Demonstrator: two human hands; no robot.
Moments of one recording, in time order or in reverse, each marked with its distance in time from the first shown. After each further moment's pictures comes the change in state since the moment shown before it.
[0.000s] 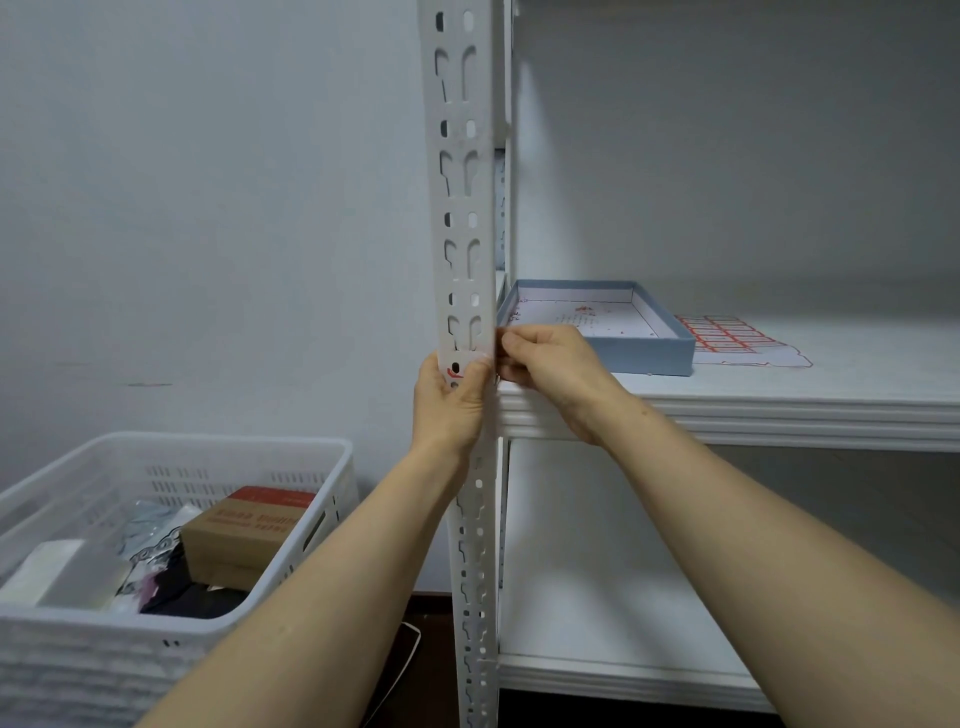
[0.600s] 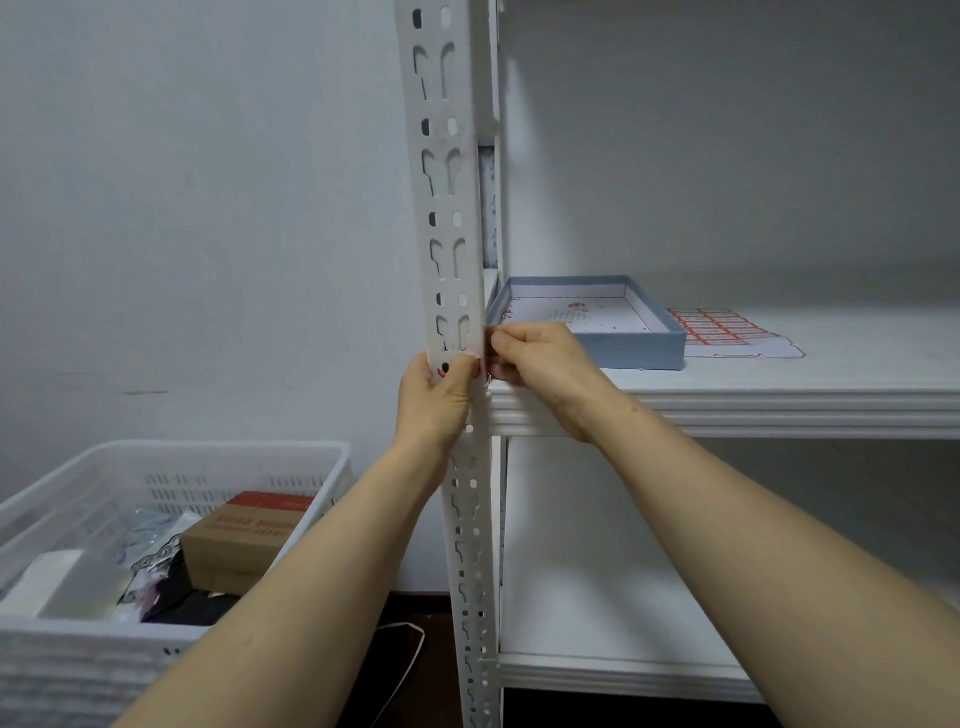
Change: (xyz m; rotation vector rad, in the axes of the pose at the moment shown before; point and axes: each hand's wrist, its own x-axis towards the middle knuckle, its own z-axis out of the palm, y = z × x) left_hand 0.003 0.010 -0.006 0.173 -0.049 -0.001; right_hand 0.001 0.001 -0.001 -0.088 0.013 0.004
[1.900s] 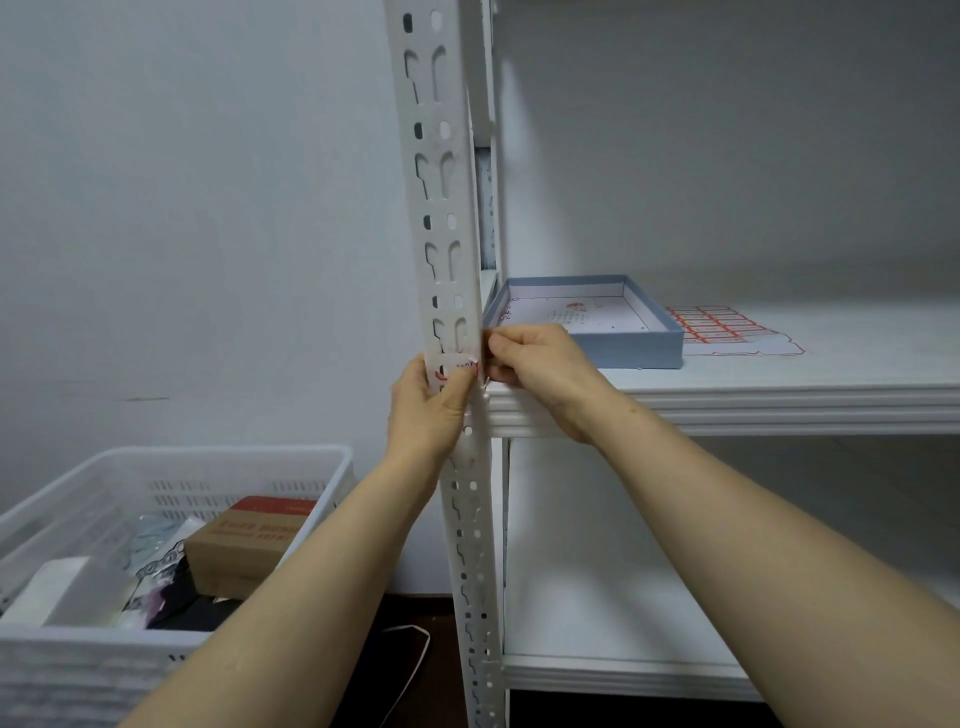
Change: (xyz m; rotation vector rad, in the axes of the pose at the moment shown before) left_hand 0.000 -0.008 -0.005 0.217 0.079 -0.006; right_hand 0.004 0.003 0.000 0.015 0.001 -0.017
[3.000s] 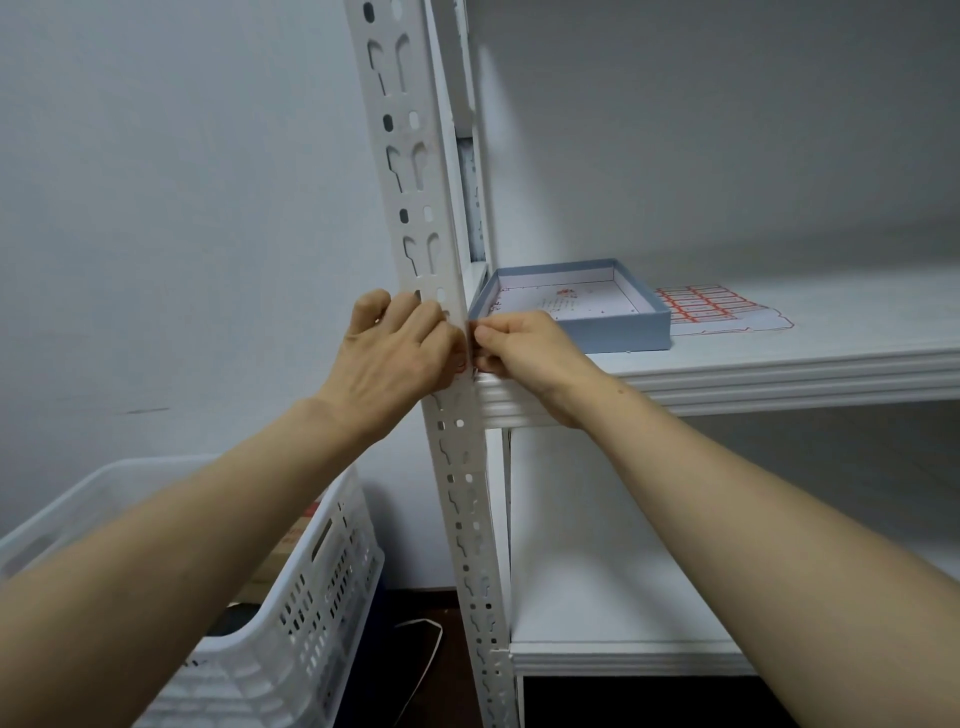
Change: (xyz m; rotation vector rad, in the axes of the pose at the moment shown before) left_hand 0.043 0.022 -0.039 1.321 0.326 1.576; right_hand 0.008 0.005 -0.001 0.044 -0.046 -0.019
